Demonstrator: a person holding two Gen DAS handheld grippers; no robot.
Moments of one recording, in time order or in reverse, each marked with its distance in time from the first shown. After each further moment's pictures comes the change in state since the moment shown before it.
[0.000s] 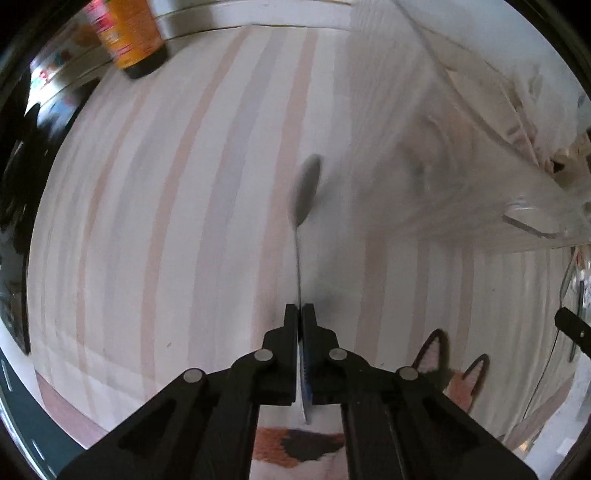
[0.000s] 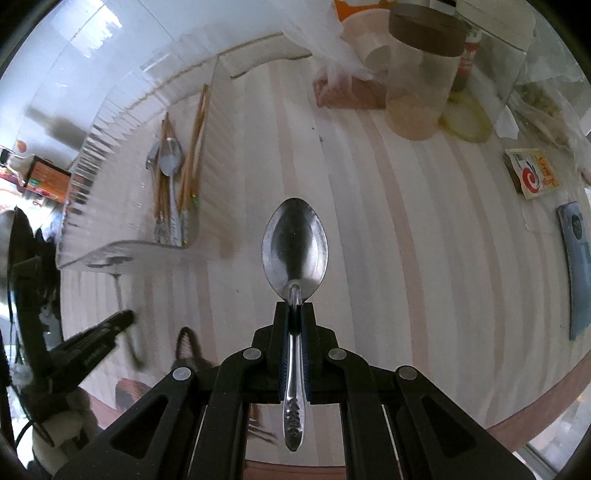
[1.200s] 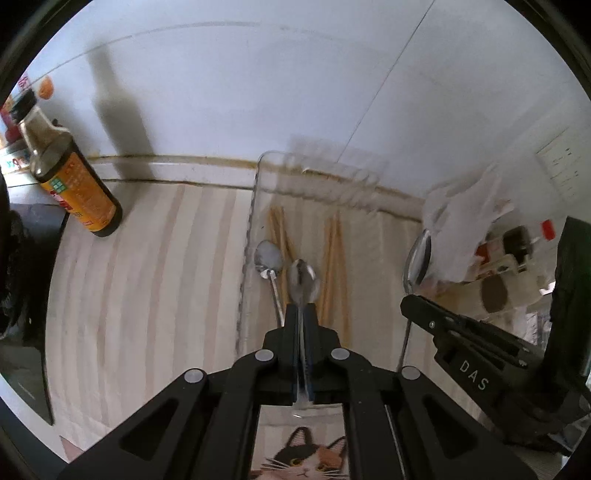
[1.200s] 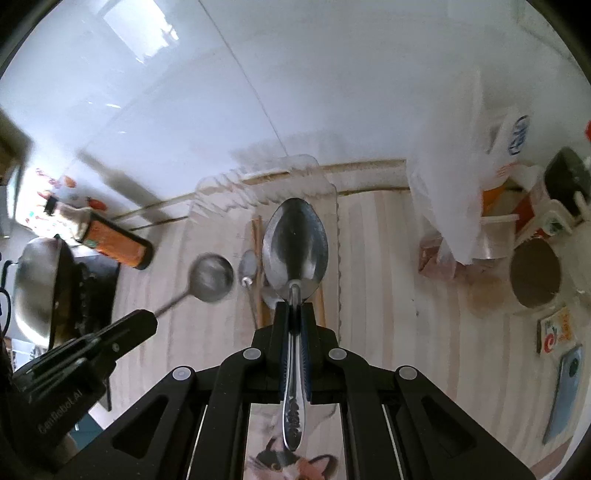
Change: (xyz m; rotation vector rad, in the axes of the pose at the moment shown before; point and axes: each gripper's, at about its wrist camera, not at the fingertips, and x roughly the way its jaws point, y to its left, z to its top) left arm -0.139 -0.075 0.139 0.028 -0.151 -0.178; right arm -0.048 0.097 0.131 -0.147 -0.111 0.104
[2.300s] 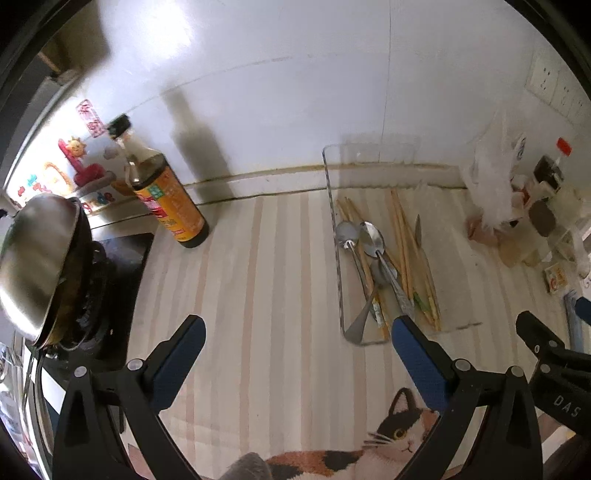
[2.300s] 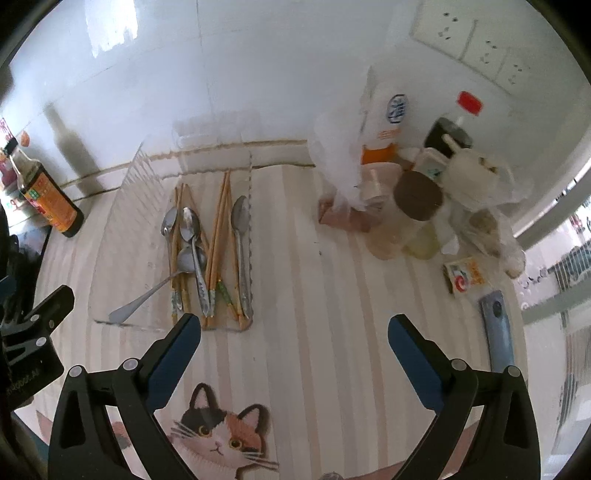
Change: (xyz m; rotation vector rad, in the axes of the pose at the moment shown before) left arm -0.042 0.016 -0.086 0.172 -0.205 0.281; right arm -0.052 0.001 -0.110 0.001 -0.135 -0.387
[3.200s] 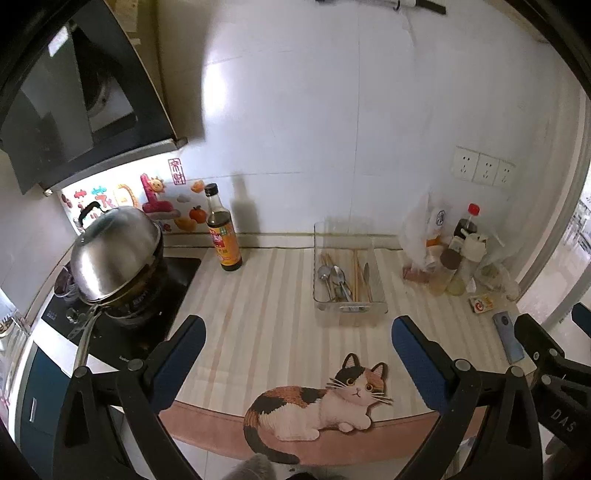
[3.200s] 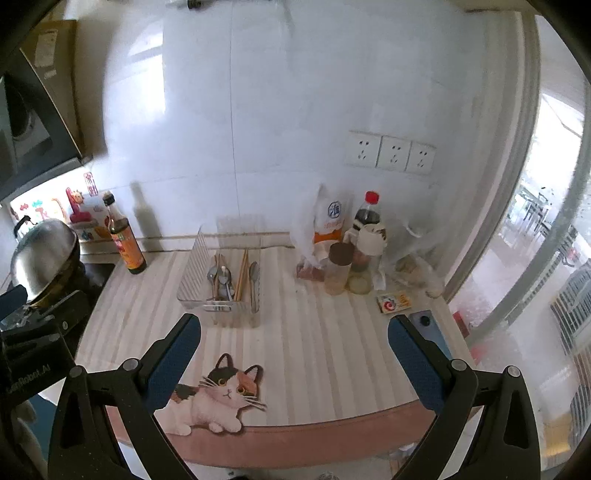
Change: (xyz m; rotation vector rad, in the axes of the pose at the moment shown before) left arm -0.234 0.000 -0.107 -0.095 -0.314 -0.024; right arm -0.250 -0.049 -0.127 -0.004 -0.399 0.029
